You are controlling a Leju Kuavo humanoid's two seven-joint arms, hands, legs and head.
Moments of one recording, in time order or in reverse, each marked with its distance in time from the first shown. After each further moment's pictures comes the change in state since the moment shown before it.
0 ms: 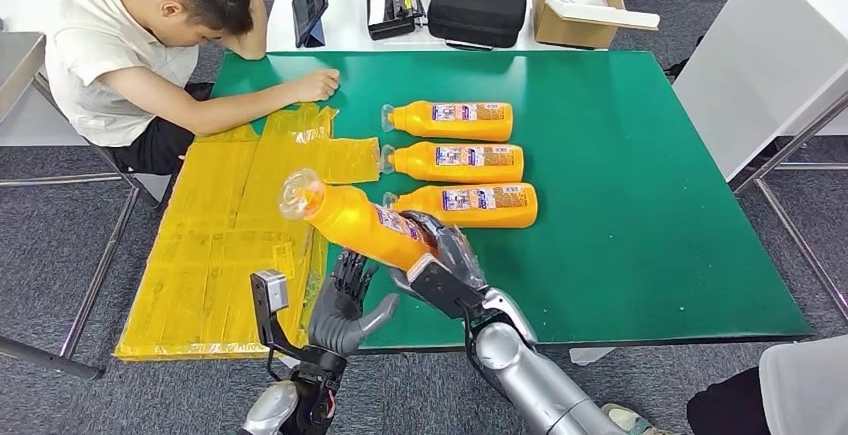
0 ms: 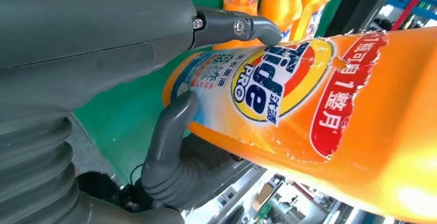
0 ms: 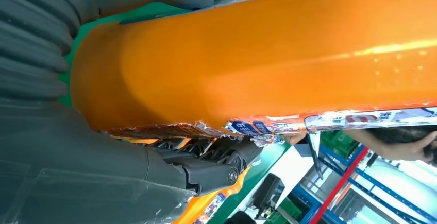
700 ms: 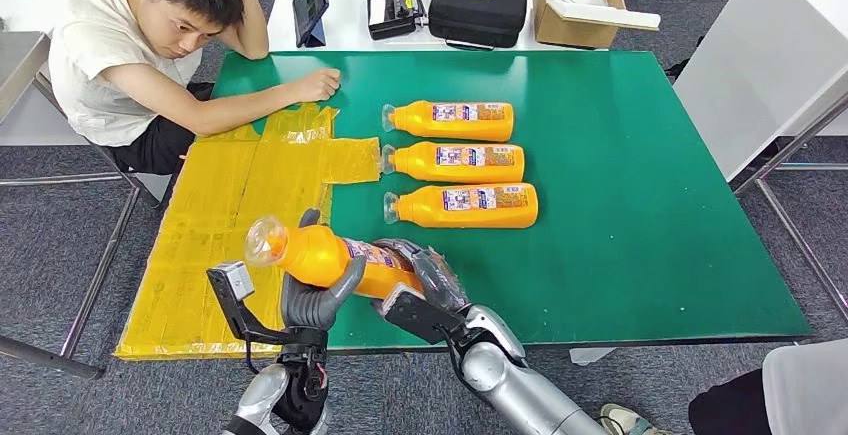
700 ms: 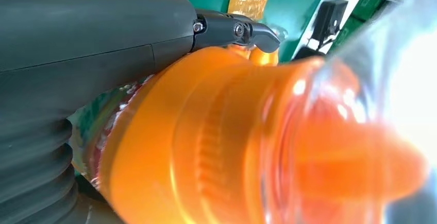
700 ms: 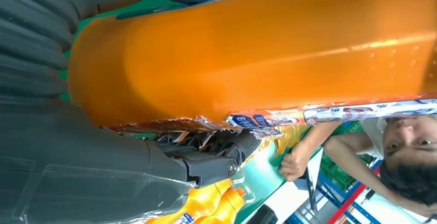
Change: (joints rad) left arm -0.013 -0.046 0.105 -0.043 0.029 0.142 -0.074; right arm 0.021 -0.008 0.100 0.005 0.030 -0.038 0.028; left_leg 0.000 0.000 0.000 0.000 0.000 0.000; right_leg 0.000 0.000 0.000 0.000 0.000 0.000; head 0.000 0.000
